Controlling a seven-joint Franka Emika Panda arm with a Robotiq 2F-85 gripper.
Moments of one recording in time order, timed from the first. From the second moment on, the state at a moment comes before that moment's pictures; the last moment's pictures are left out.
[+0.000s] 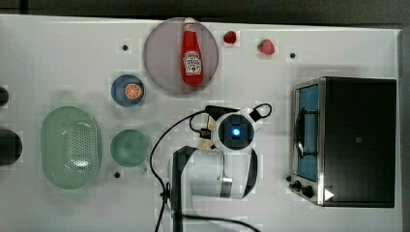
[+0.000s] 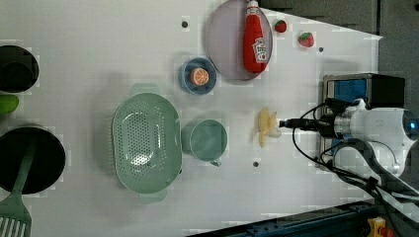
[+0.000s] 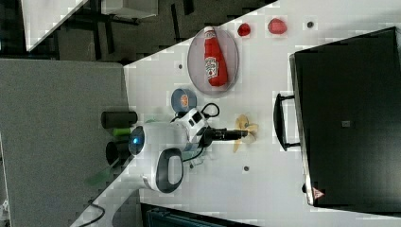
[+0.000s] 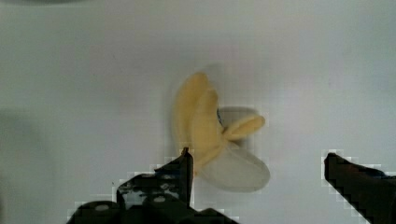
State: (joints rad) arm -0.04 0.20 -0.05 -2.44 -0.01 1.01 -0.74
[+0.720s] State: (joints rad) arm -0.03 0.39 -0.04 -2.48 -0.03 1.17 -0.80
